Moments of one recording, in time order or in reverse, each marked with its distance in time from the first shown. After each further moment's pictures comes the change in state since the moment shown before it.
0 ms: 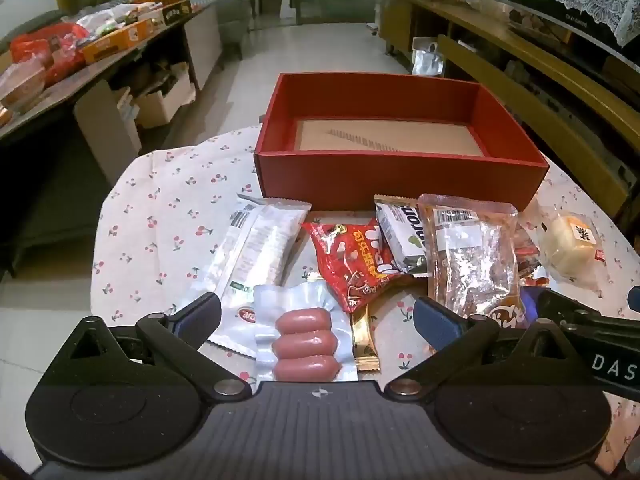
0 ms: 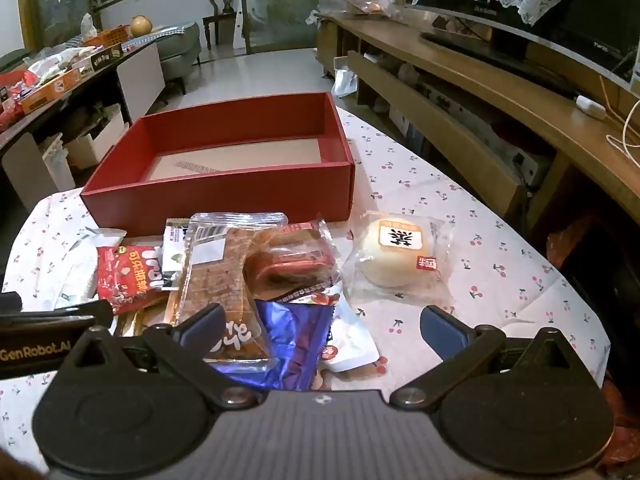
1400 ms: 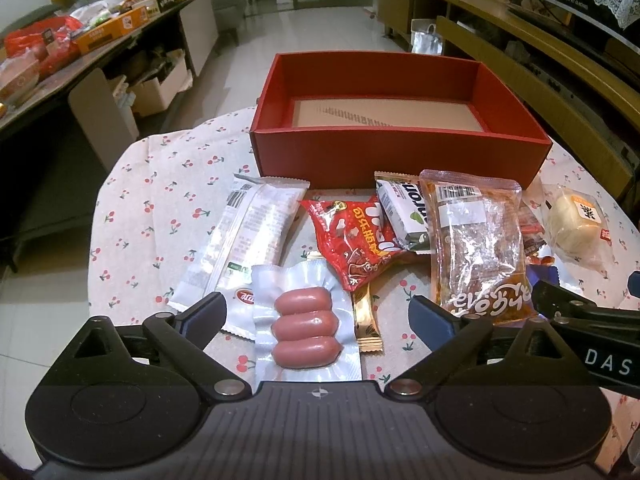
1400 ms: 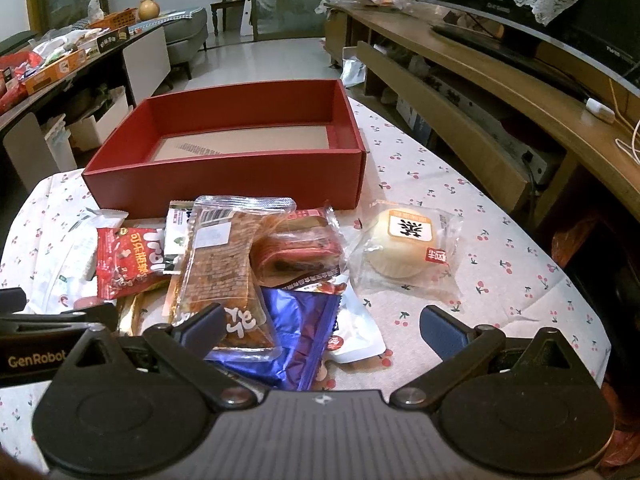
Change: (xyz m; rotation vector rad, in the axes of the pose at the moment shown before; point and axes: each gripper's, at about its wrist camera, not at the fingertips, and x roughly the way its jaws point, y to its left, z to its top) left arm 0.007 -0.003 -0.007 0.020 0.062 0.009; right arm 0.005 0.007 -0.002 -0.041 0.031 -0.010
